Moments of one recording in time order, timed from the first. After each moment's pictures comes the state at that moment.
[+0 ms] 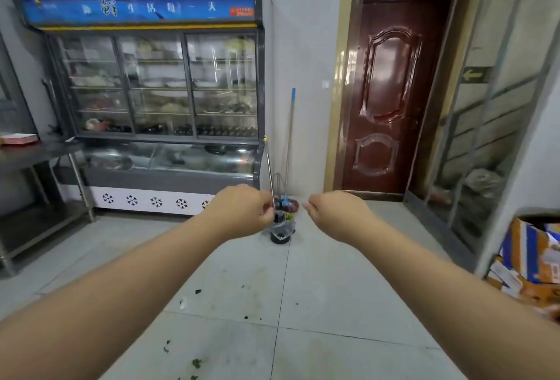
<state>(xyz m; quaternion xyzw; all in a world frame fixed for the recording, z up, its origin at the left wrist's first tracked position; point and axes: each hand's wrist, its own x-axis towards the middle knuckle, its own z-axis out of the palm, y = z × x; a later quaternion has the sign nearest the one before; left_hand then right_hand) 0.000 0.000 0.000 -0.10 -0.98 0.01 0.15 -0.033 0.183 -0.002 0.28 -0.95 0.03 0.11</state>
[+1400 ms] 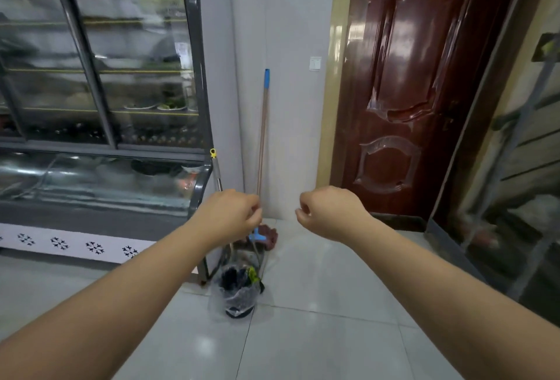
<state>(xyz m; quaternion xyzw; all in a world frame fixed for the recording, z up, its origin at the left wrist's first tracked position) -0.816 0.062 -0.045 -0.10 -0.98 0.01 0.17 -0.853 0.257 -0.032 0.32 -0.93 0.01 0.17</state>
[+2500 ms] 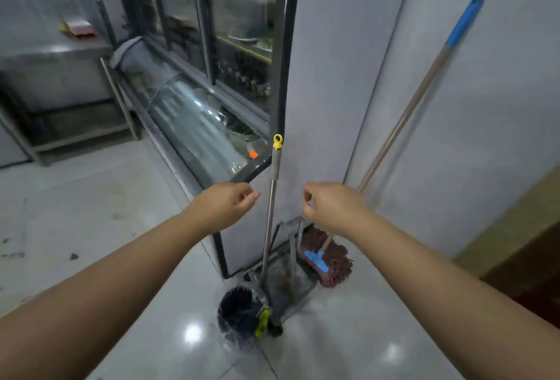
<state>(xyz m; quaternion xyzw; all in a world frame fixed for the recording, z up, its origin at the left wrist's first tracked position) -1.309 -0.083 -0.152 0.33 -0.93 -0.15 0.10 -1.483 0.038 -0.130 0.61 -0.79 0.04 -0.02</state>
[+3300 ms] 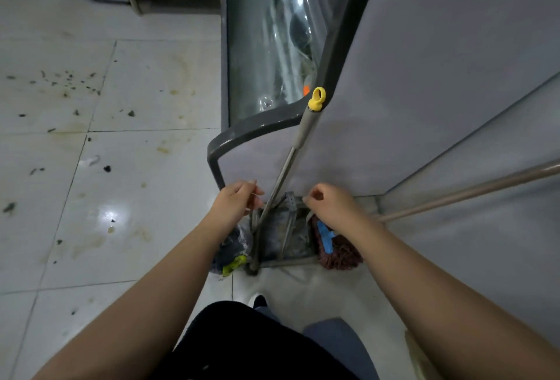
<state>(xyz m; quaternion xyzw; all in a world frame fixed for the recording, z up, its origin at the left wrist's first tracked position) -1.476 -0.121 -0.291 0.66 -0.41 -0.56 0.29 -1.665 -0.129 -0.295 0.61 -0.70 0.02 -0.37</state>
